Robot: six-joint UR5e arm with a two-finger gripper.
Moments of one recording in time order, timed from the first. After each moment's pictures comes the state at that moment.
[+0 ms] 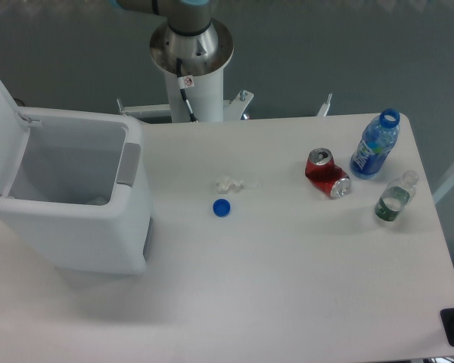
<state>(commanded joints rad) 1.76 -1.57 -1.32 -1.21 1.47 0.13</state>
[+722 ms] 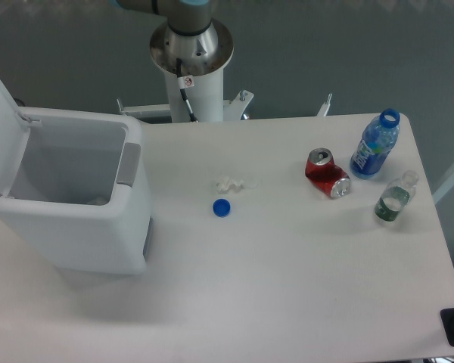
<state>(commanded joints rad) 1.76 -1.61 -1.33 -1.22 1.65 0.15</state>
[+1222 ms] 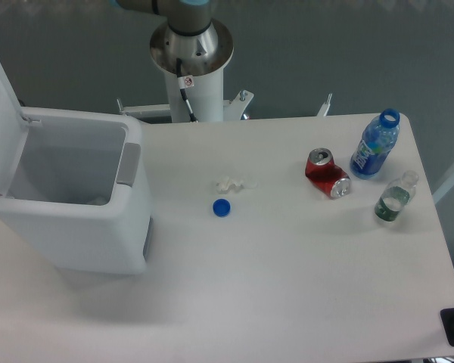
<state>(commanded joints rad) 1.77 -1.60 -1.33 -1.24 1.68 0.15</state>
